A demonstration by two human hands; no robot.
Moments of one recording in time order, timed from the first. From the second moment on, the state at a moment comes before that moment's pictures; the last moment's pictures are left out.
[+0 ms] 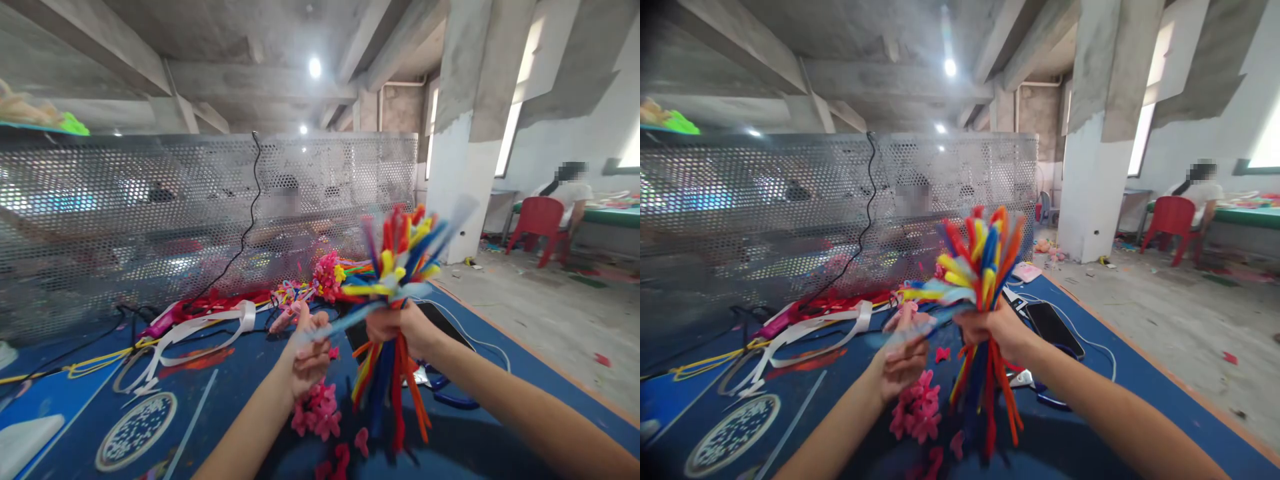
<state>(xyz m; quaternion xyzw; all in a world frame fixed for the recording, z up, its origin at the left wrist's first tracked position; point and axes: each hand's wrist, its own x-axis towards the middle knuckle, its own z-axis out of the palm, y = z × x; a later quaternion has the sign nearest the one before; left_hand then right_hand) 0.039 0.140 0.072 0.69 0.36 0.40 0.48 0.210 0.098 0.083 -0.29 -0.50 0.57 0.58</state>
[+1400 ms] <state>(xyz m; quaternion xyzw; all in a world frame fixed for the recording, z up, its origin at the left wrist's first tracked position) 0.025 0.090 0.108 0.78 0.25 0.50 -0.28 0.207 0.080 0.090 -0.44 -0.74 0.25 0.45</state>
